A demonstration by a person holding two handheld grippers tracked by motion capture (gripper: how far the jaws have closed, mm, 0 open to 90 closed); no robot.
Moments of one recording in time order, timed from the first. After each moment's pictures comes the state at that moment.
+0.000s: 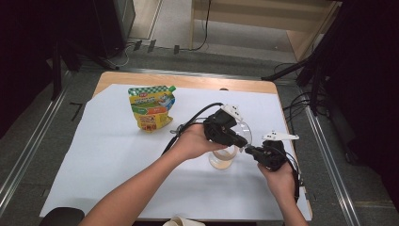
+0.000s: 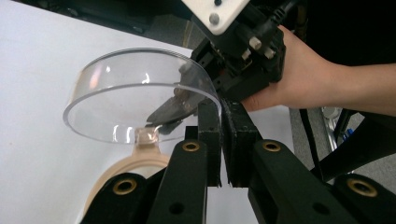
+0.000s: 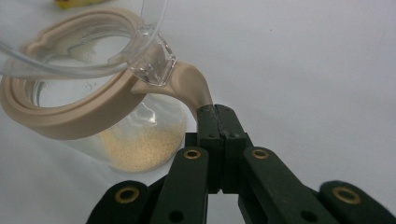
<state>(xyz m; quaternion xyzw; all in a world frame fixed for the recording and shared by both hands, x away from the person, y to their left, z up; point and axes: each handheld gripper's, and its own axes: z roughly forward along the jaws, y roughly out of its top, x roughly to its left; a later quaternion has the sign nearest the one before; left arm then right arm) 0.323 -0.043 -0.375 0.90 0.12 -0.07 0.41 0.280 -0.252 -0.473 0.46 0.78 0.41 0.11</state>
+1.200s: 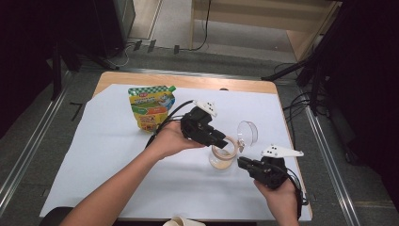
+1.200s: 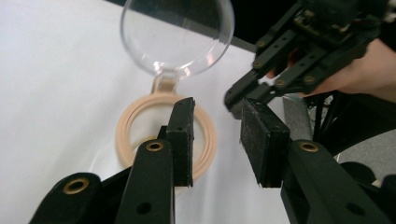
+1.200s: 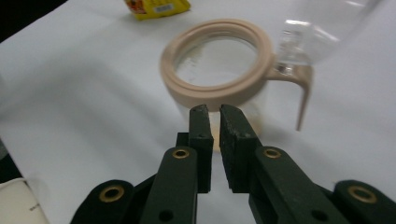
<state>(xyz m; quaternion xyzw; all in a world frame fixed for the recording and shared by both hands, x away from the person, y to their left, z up) 0.330 0.027 -0.383 0.89 0.14 -0.10 0.42 0.221 -0.229 -0.445 0.42 0.78 0.45 0.08</state>
